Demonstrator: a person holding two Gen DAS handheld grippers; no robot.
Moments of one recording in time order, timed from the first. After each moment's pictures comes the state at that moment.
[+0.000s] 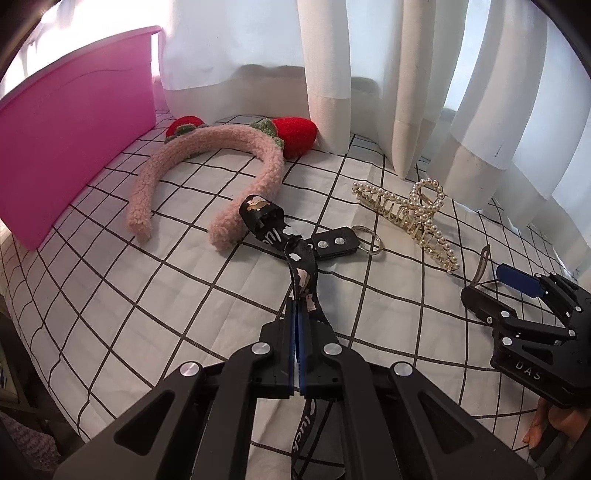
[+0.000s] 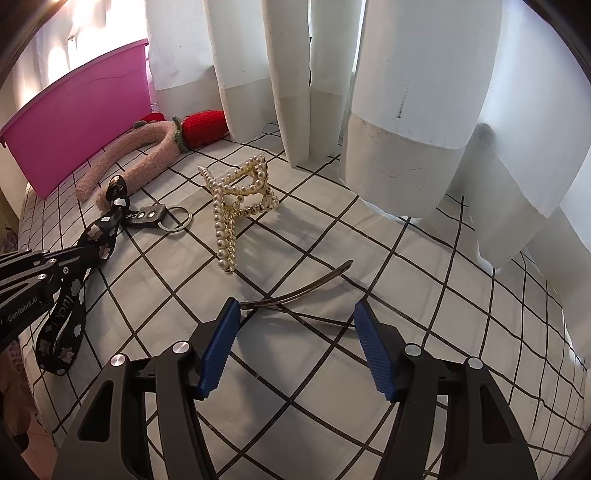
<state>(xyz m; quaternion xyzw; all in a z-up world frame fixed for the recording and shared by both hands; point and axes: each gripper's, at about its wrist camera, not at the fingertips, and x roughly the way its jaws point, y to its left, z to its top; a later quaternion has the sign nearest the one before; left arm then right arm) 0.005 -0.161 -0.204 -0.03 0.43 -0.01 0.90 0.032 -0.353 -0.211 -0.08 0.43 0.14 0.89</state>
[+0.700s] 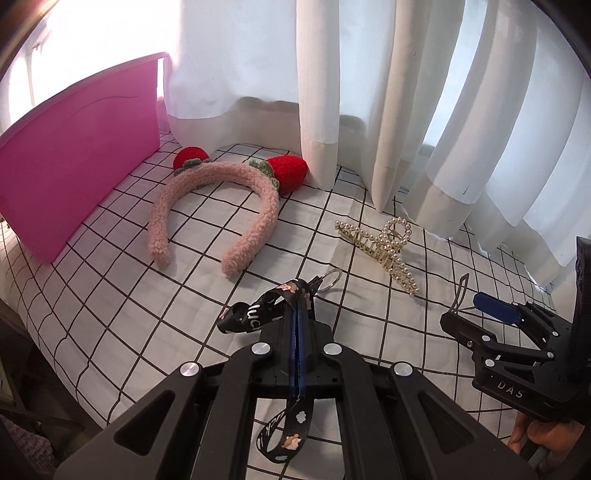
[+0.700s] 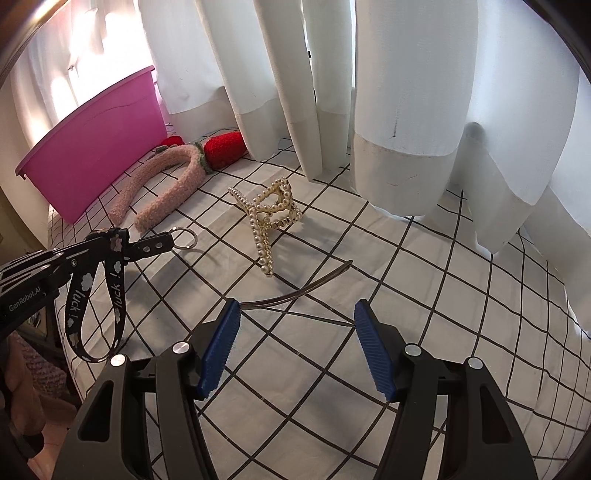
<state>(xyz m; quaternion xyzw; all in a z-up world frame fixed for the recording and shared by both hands) -0.009 -0.149 -0.155 -0.05 0.41 -0.03 0.91 0.014 -0.357 -0.177 -0.02 0.44 0.16 0.88</state>
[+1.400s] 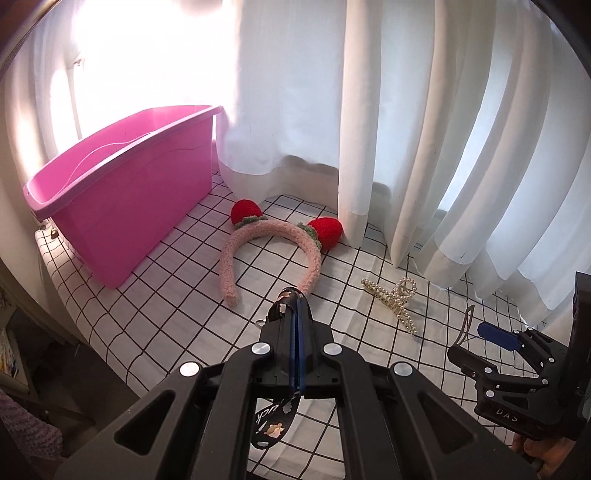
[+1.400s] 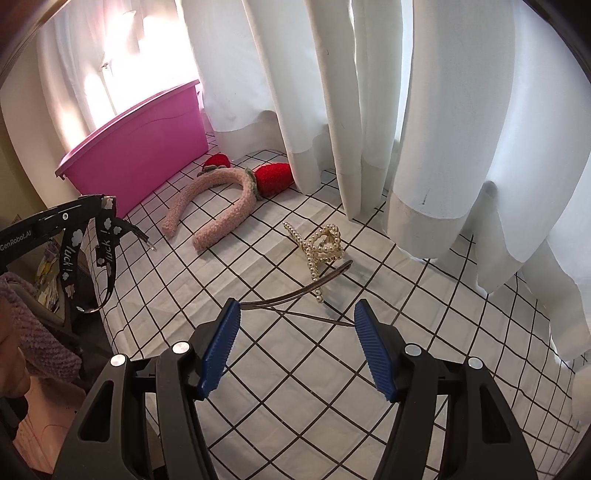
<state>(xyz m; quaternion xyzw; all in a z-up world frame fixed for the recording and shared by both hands) -0.037 -0.108 -0.067 -0.07 0.38 0.03 0.92 -0.003 -0.332 -0.110 -0.04 0.42 0.21 0.88</state>
